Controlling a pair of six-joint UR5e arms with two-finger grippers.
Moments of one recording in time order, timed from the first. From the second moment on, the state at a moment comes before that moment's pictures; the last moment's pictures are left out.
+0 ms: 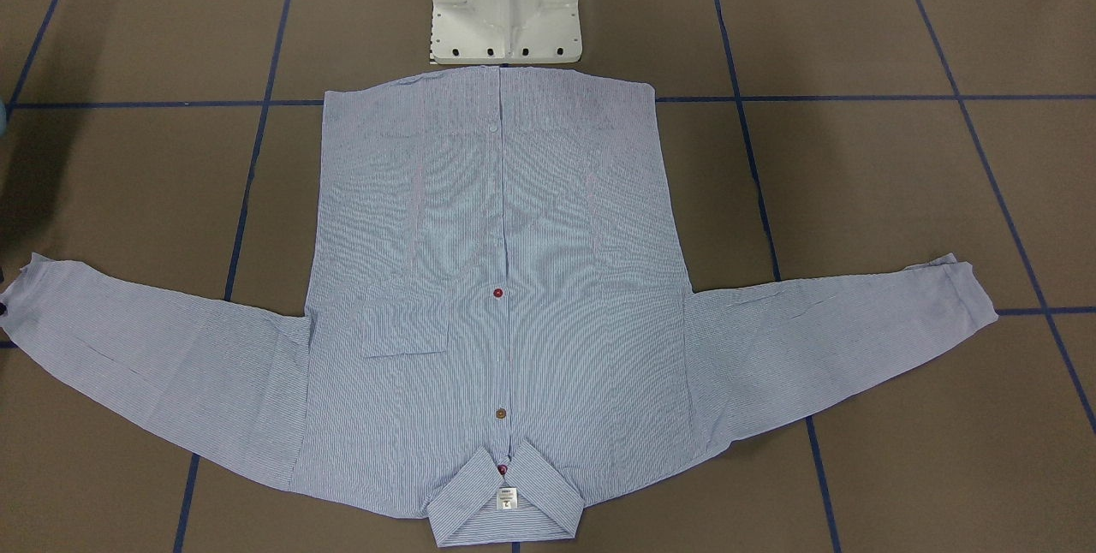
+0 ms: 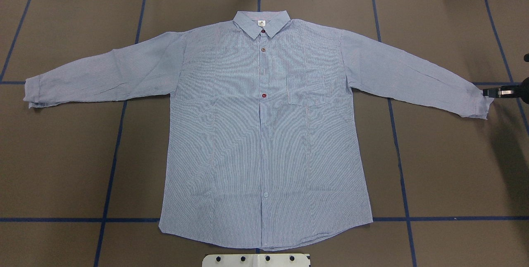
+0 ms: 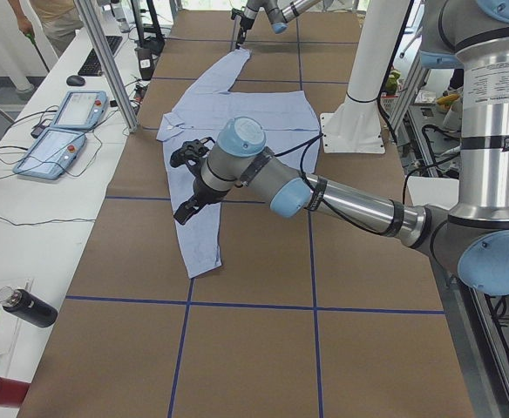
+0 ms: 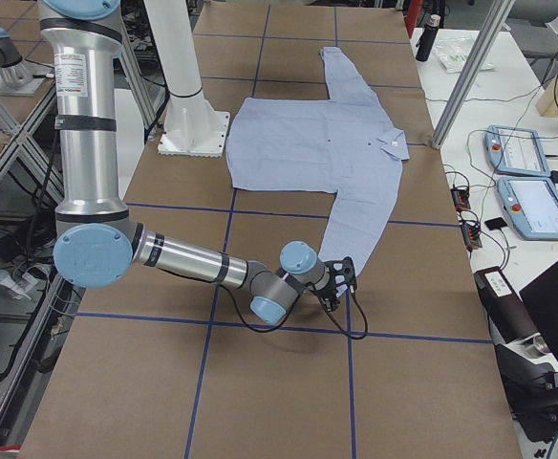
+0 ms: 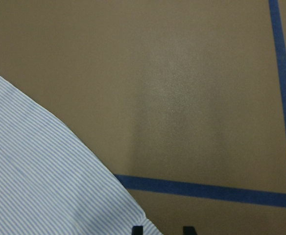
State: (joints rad) left arm -1.55 -1.51 -1.93 -1.97 -2.31 0.13; right arm 1.12 -1.57 1.19 -0.34 2.04 0.75
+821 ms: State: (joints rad) left arm -1.55 -1.51 -1.93 -1.97 -2.31 0.13; right arm 1.12 -1.59 1.19 -0.31 2.03 0.75
